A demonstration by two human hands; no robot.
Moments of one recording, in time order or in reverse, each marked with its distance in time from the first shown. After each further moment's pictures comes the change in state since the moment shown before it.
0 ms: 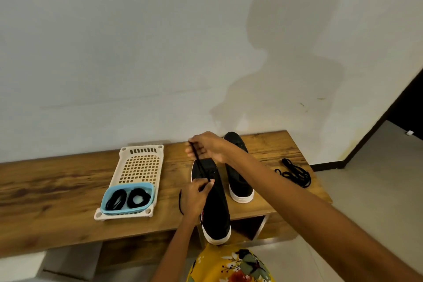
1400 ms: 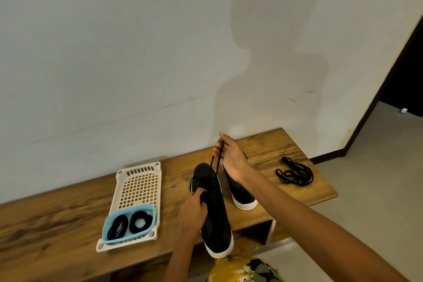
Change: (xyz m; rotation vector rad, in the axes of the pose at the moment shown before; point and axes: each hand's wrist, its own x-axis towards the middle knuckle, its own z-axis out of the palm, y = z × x) left_hand 0.005 0.009 -0.021 0.655 -0.082 0.120; right_hand -0.005 0.044 -0.044 0.823 0.334 -0.285
